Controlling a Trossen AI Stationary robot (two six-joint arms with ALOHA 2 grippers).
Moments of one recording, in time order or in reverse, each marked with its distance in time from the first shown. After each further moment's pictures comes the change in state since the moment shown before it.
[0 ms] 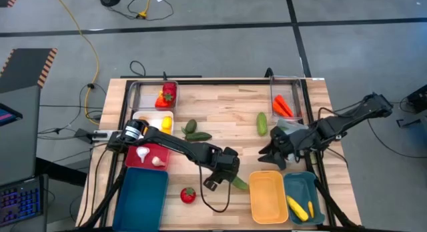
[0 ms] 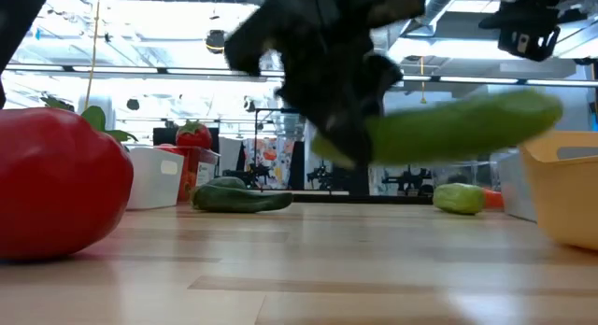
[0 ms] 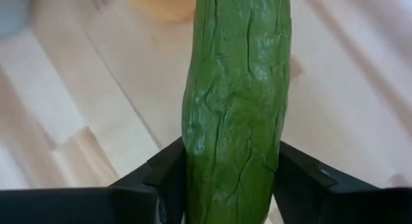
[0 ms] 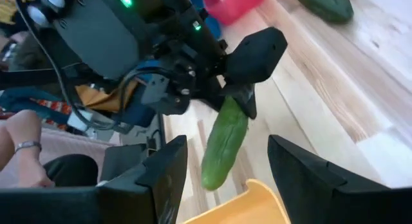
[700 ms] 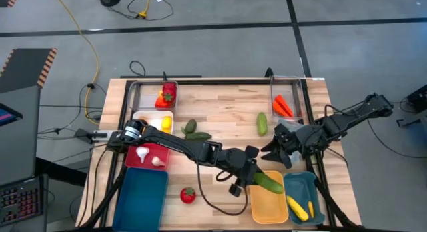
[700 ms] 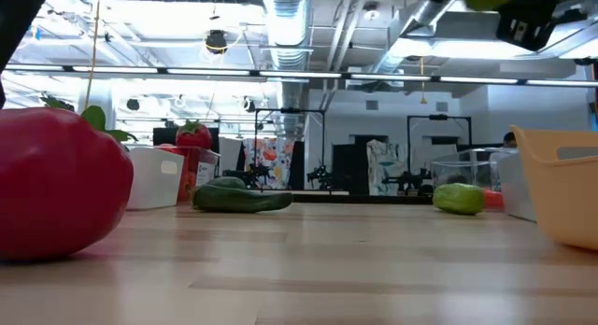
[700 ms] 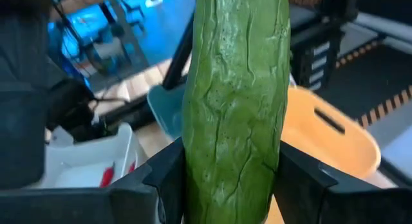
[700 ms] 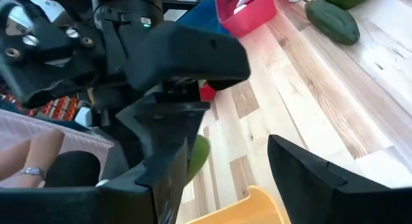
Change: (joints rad) left arm -0.010 0.000 0.094 0.583 0.044 -0.087; right arm 0.000 -0.065 0.000 -0.001 0.000 -0.080
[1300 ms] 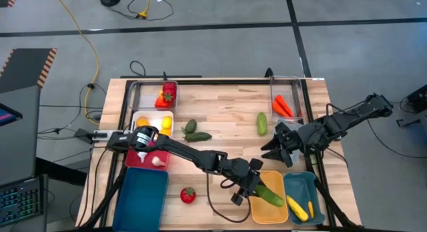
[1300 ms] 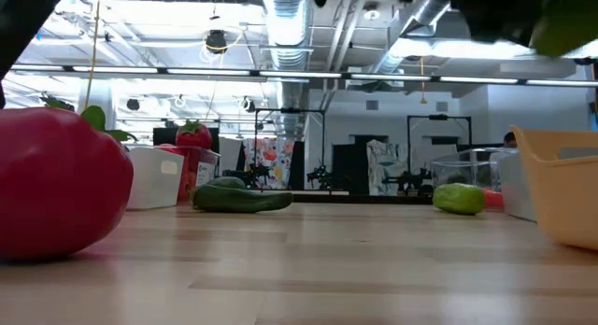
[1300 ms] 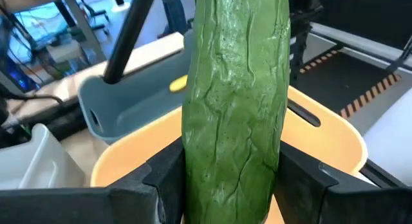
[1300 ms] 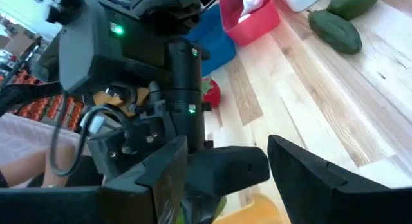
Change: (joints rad) left arm -0.018 0.150 0.001 0.180 0.118 -0.037; right arm -0.006 -0.019 0.001 0.012 0.008 -0.011
